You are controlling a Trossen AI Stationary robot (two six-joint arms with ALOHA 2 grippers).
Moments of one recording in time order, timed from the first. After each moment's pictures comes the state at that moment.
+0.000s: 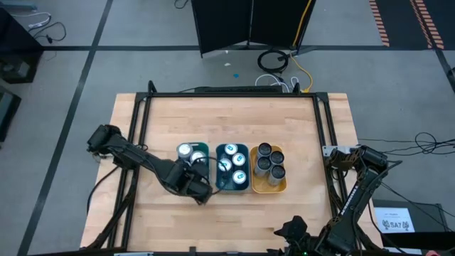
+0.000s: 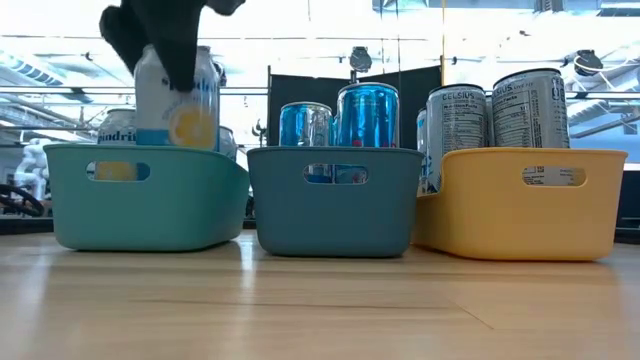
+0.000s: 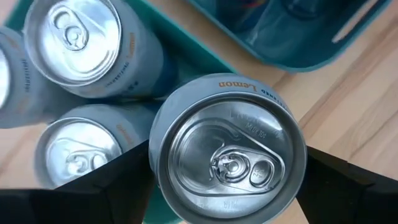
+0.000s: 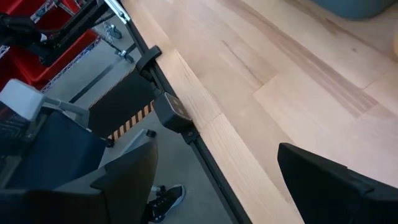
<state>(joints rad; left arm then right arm) -0.44 1.74 1.47 -1.20 -0.24 -1.12 1.03 1.86 1.52 -0.76 0.70 1.61</state>
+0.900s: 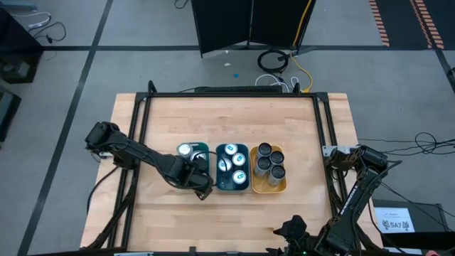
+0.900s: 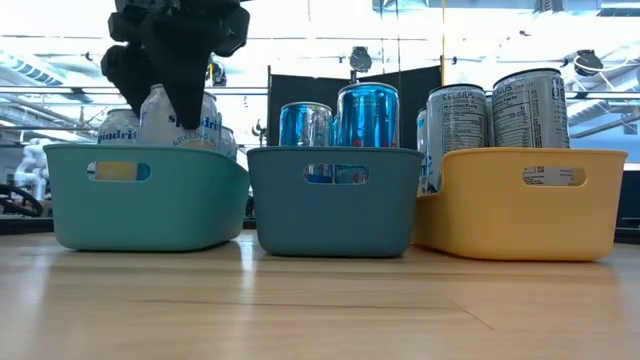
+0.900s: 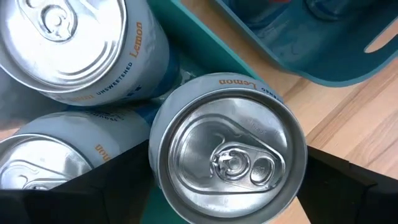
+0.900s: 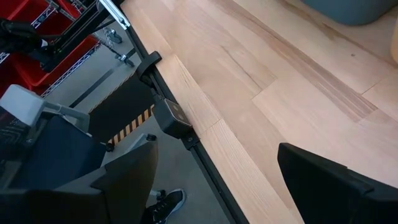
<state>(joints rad) -0.37 1.69 1.32 -1.05 -0.18 -1.12 1.03 1.86 1.52 -0.76 0.71 1.61</state>
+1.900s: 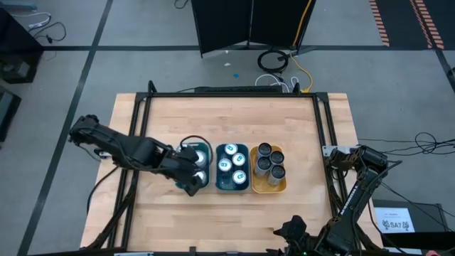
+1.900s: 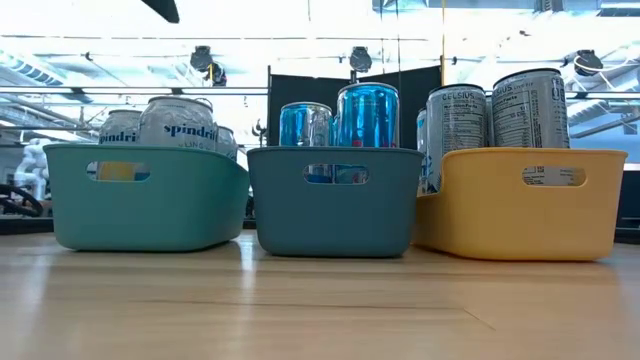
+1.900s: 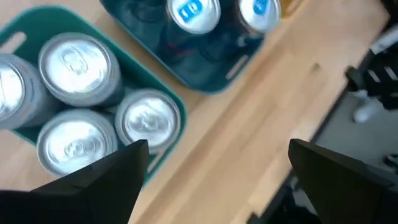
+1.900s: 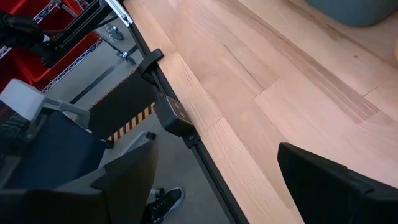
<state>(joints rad) -0.39 1.47 1.49 -1.11 -0.14 -1.12 1.03 1.86 1.52 -0.75 0.71 1.58</state>
